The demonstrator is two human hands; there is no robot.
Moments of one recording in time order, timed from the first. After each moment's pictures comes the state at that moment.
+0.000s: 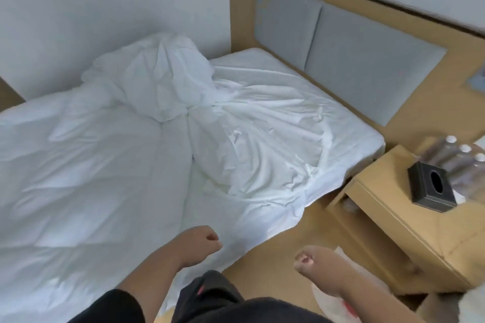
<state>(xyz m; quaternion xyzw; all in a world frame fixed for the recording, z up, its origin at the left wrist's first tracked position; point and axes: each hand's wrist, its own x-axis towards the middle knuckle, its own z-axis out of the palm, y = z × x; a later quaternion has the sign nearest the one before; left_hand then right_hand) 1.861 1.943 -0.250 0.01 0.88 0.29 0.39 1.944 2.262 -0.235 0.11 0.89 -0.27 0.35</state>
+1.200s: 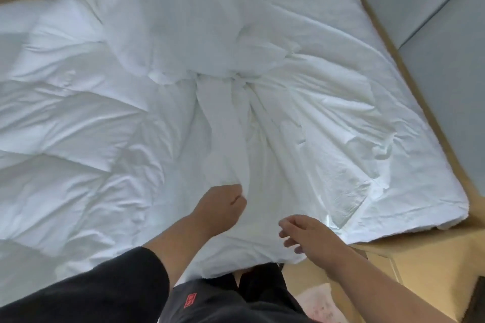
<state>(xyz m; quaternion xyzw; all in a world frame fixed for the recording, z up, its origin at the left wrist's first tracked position) 1.537 2.097 -0.325 -0.08 0.88 0.39 0.25 1.541 2.342 -0.302 0.13 0.76 -0.42 0.47</state>
